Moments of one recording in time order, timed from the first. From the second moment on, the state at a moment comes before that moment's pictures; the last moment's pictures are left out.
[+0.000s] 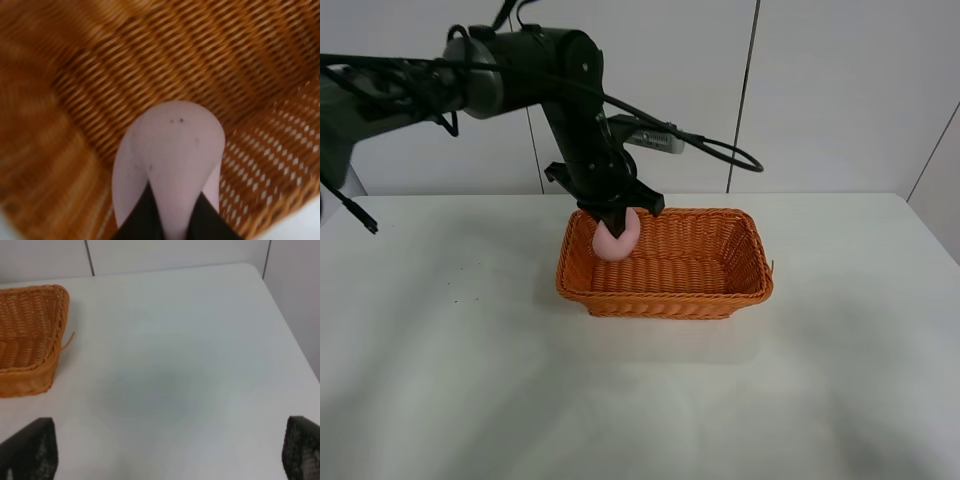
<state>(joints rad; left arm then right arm) -0.58 2.19 -1.92 -0.06 1.04 0.00 0.00 0.00 -0.49 -0.06 1.02 0.14</state>
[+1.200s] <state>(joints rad) -0.60 2.33 -2.11 -0.14 1.02 0.05 0.00 0.00 -0.49 -0.06 1.02 0.14</state>
